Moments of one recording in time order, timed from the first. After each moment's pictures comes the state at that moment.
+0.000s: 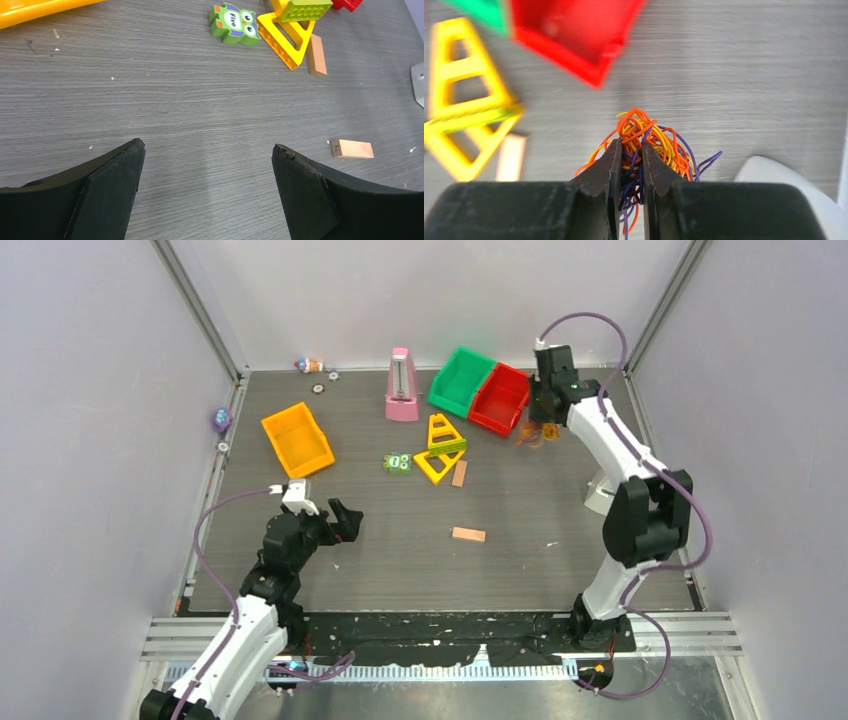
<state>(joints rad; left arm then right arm) -0.27 0.55 0.16 0.08 0.06 -0.42 0.15 1.79 1.57 -0.64 0.22 0.14</state>
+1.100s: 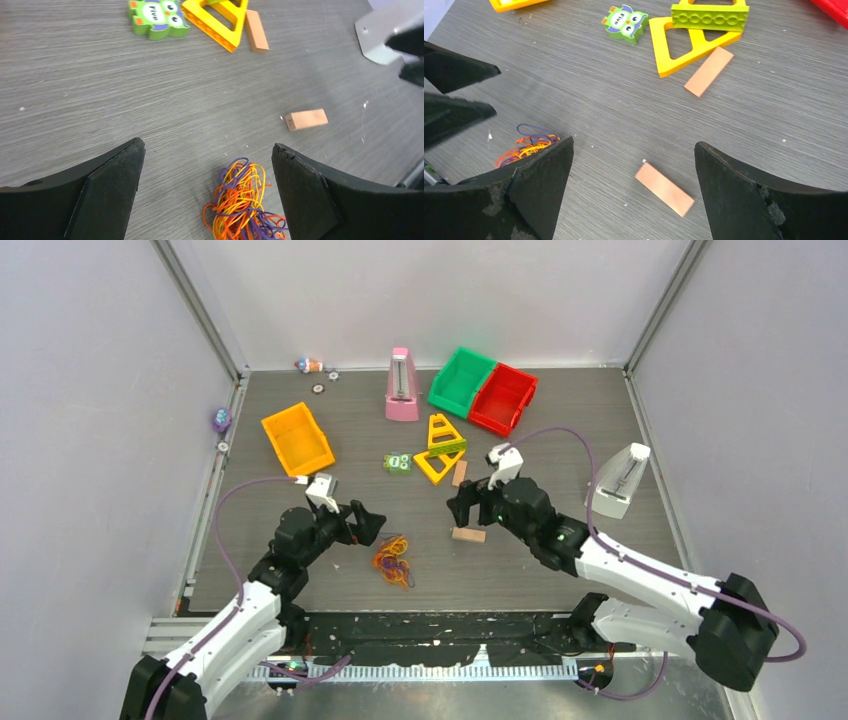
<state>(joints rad) -0.42 0.70 0.21 0.22 0.19 -0.37 0.82 1.07 0.64 0.04 0.20 0.37</state>
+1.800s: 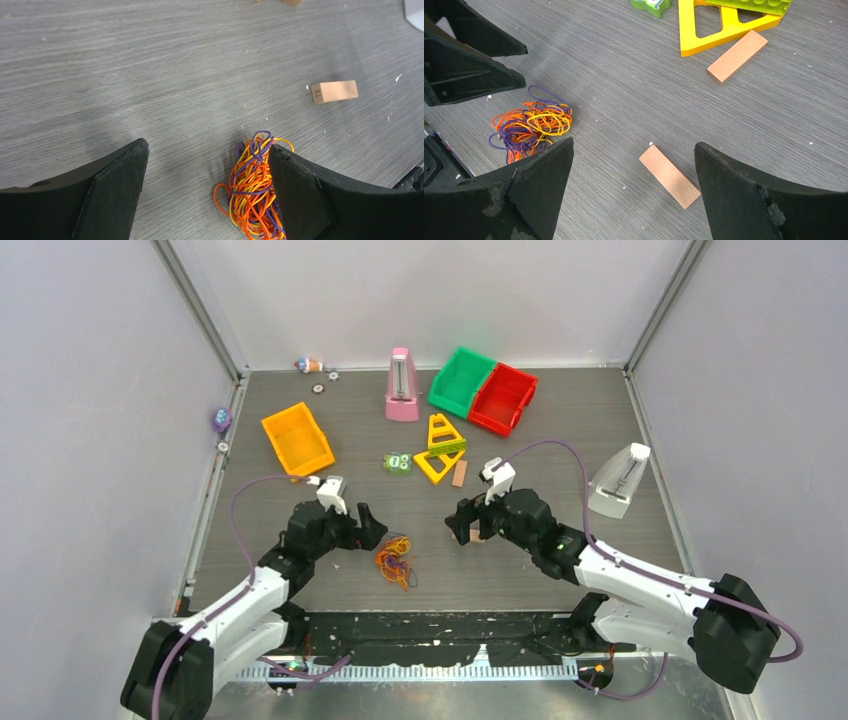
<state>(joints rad) -0.42 0.85 0.21 0.19 0.18 -0.40 0.82 1.01 0.49 0.14 0.09 0.28</state>
